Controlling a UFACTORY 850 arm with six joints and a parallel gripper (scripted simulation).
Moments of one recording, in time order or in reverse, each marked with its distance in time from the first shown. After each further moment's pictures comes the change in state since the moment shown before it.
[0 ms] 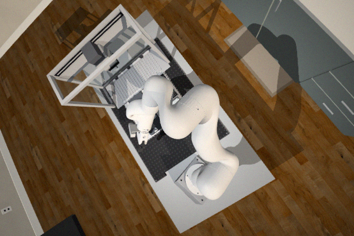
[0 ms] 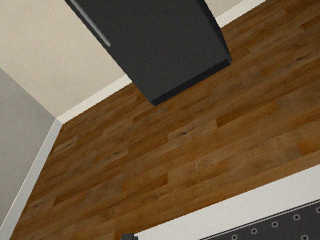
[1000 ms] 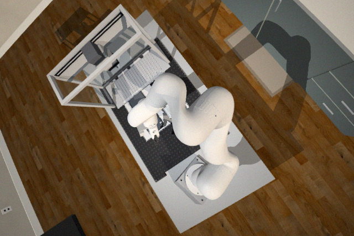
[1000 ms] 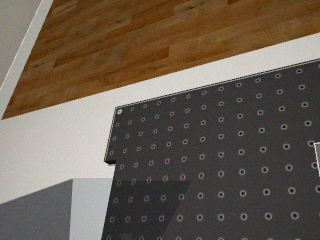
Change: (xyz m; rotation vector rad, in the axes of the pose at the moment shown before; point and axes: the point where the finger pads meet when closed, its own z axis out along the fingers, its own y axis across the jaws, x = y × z) arm -0.083 -0.014 -0.072 -0.021 -0.393 -0.116
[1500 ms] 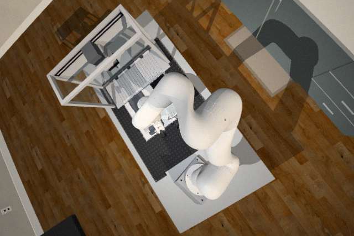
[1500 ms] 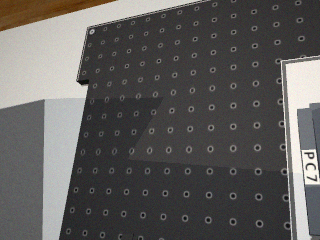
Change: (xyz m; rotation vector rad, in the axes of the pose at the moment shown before) arm -0.054 0.012 -0.029 -0.098 -0.189 -0.025
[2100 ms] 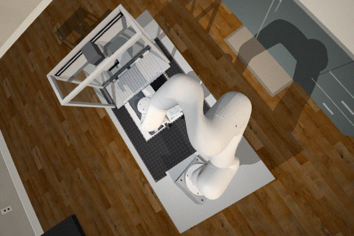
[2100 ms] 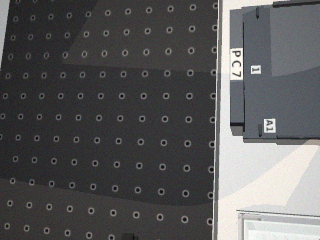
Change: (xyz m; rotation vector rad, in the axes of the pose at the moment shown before) arm -0.059 0.030 -0.033 -0.200 -0.214 -0.013
